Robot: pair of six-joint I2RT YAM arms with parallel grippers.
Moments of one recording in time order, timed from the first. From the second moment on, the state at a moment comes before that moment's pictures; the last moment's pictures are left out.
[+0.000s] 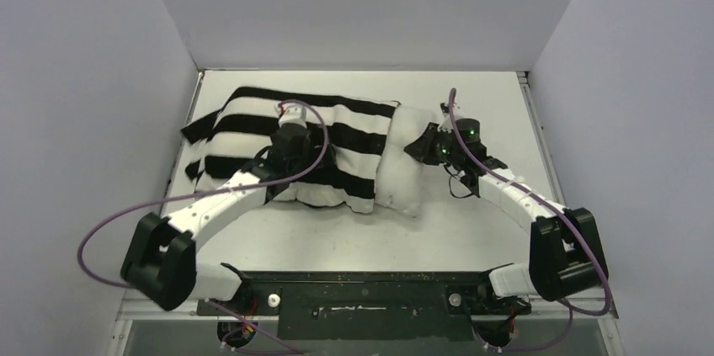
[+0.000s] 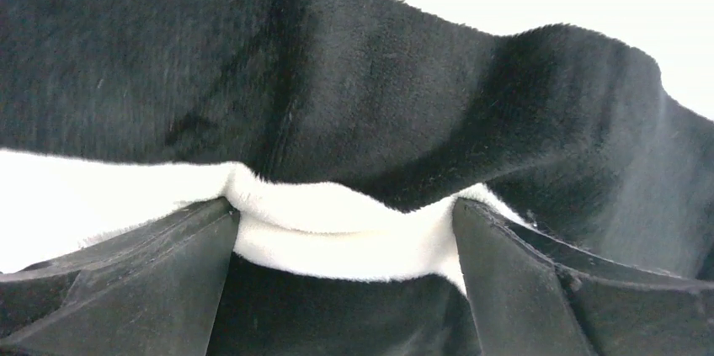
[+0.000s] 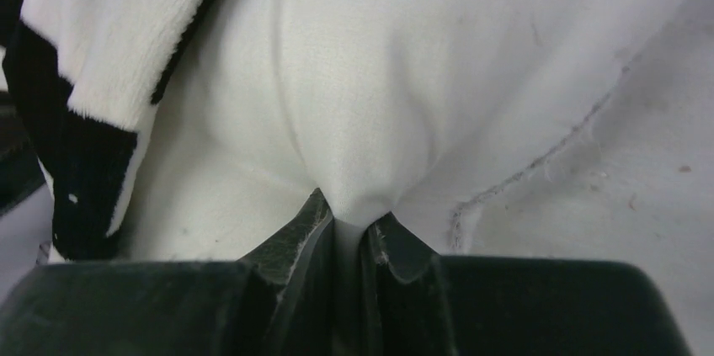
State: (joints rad) left arm -0.56 1.26 0.79 -0.14 -0.24 -0.63; right arm 0.30 1.41 0.80 0.09 -0.37 0.48
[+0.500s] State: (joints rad) left arm -0.50 1.49 1.09 0.01 -0.22 -0.46; right arm 0.29 1.25 0.75 -0.04 -0.29 0.50
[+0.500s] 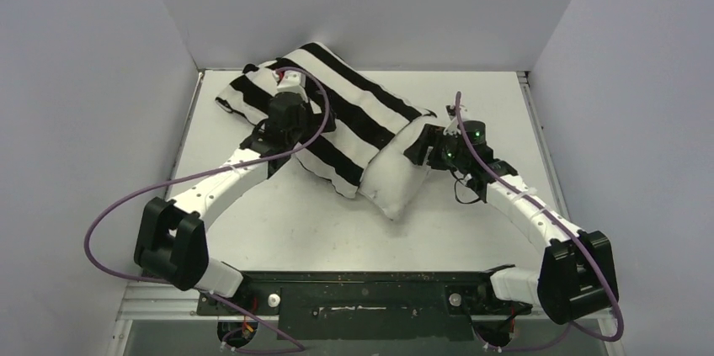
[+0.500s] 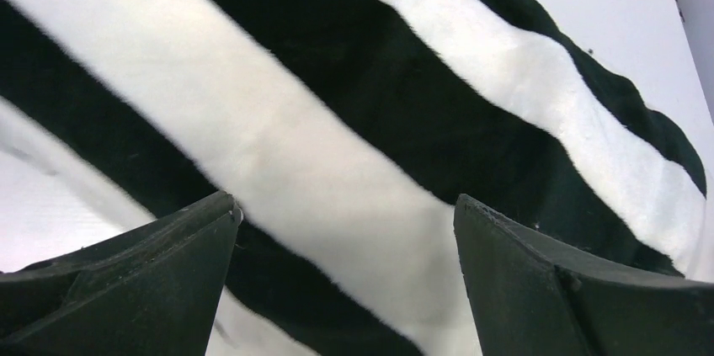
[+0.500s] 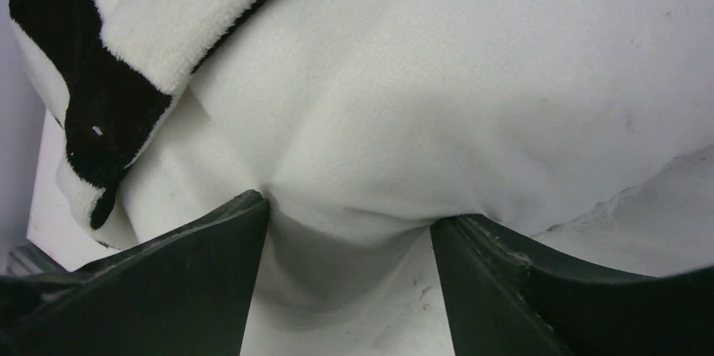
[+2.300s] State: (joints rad) left arm -0.11 1.33 0.84 0.03 0.41 -0.73; right arm 1.02 1.49 1.16 -0.33 0.49 -0.11
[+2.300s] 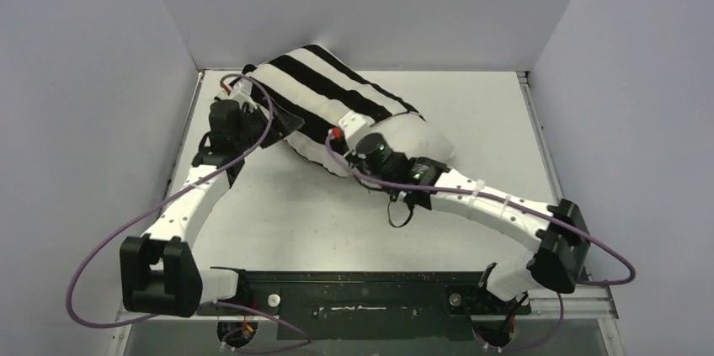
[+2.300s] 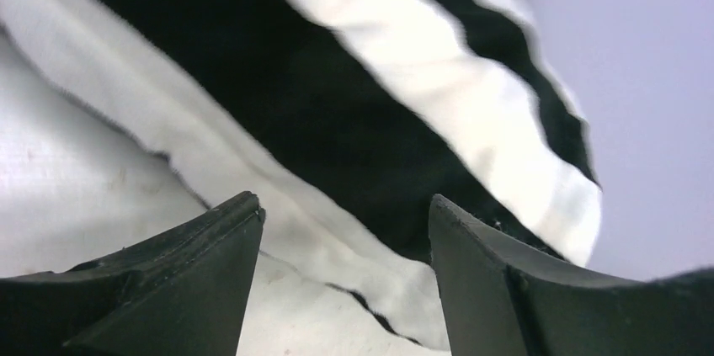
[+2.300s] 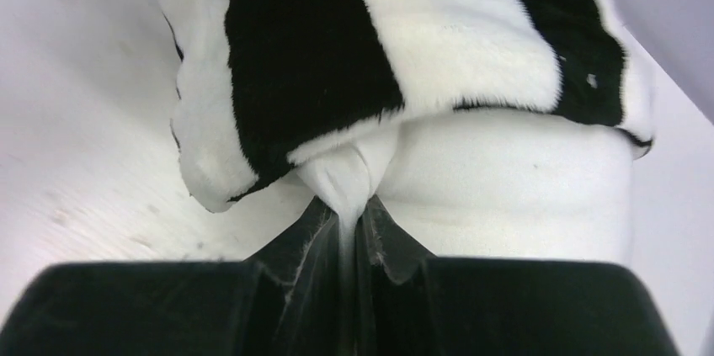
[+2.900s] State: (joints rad) left arm -0.45 1.11 0.95 -0.11 0.16 -0.49; right arm 0.46 1.26 0.96 -0.04 -0.24 0.56
